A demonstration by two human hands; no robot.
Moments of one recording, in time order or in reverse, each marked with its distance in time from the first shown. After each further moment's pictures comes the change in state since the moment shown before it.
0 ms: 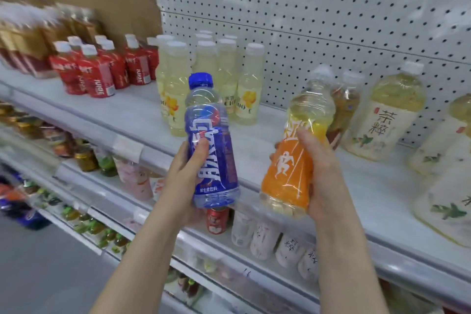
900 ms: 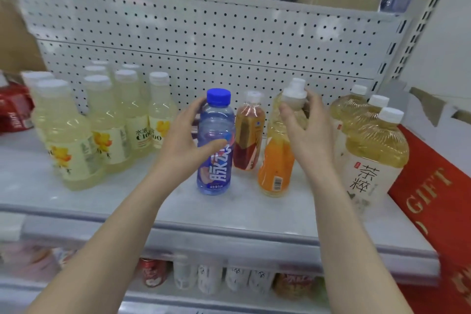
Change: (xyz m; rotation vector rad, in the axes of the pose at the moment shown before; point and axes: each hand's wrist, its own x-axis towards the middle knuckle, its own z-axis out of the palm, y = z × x) left_hand 0.094 0.011 0.126 0.729 -0.402 0.505; right_hand 0.036 -0.100 -0.071 -0.980 0.594 -0.562
